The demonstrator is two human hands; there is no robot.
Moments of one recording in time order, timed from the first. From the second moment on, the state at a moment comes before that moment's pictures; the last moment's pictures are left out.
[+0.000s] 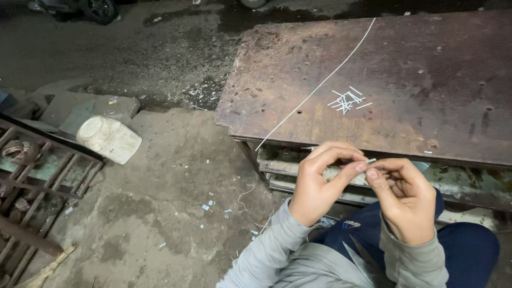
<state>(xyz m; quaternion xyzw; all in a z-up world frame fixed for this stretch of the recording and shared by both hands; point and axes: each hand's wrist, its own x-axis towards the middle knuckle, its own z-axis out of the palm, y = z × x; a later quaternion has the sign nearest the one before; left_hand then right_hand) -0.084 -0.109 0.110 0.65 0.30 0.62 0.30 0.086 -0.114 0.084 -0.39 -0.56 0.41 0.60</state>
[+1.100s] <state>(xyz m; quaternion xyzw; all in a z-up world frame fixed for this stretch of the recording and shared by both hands) -0.081 -0.115 0.125 0.57 0.32 0.63 0.42 0.071 -0.136 0.094 -0.31 -0.44 0.38 0.75</state>
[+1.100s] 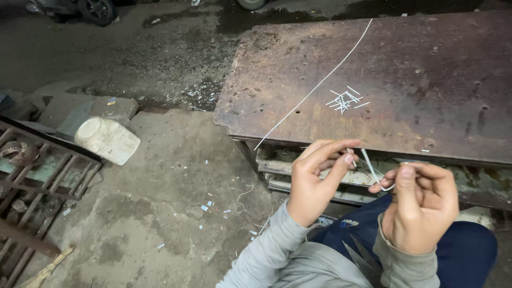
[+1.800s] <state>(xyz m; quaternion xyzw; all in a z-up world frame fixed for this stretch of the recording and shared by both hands) -0.080 -0.115 0.134 0.62 0.30 0.59 0.42 0.084 -0.132 0.090 -0.31 -0.46 0.48 0.68</state>
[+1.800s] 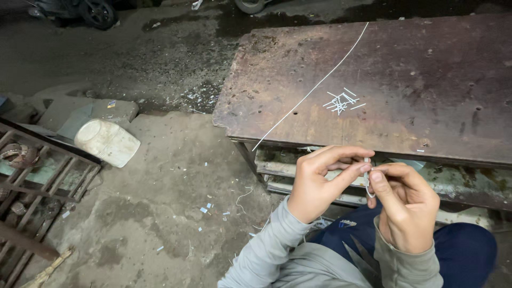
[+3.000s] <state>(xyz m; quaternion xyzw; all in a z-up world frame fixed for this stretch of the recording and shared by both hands) -0.077 -0.110 0.129 0.60 0.26 0.57 0.49 0.090 -0.140 0.095 -0.37 -0.47 0.41 0.69</state>
